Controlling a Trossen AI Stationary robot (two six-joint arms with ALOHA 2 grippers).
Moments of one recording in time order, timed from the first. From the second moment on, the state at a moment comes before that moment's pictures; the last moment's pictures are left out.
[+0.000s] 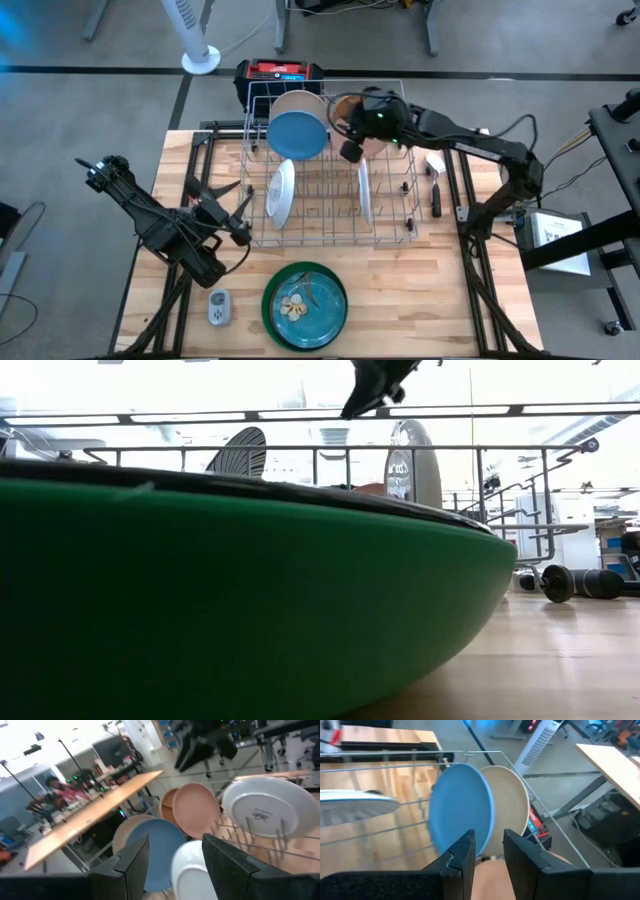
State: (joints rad) left arm -0.70 1.28 1.30 -1.44 -1.45 -1.03; right arm -0.33 1.58 1.60 -0.56 0.23 -0.24
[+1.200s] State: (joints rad) left arm -0.90 1.90 1.85 -1.41 -0.82 -0.99; right arm 0.40 1.30 1.19 -0.67 0.08 0.40
